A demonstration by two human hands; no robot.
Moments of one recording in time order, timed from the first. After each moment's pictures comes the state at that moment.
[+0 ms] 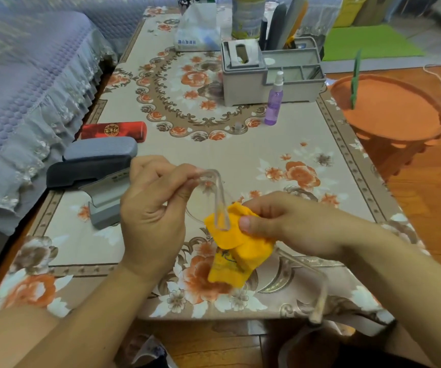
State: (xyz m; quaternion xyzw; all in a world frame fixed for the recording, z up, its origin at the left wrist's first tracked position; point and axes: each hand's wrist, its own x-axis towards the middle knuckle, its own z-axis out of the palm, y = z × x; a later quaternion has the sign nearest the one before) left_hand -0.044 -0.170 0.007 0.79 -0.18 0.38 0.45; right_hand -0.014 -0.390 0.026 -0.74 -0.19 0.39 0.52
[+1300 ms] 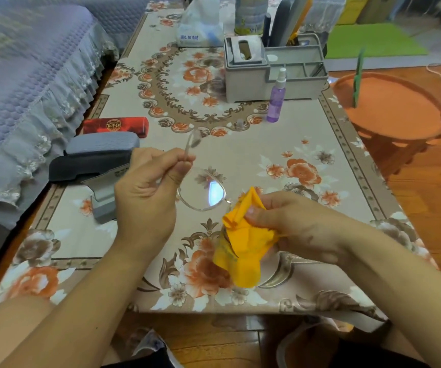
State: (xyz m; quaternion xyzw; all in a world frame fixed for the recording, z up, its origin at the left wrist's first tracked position) left_hand -0.036 -0.156 0.009 0.79 -0.10 0.30 0.53; right_hand -0.026 -0.386 0.016 -0.60 -0.07 0.41 0.68
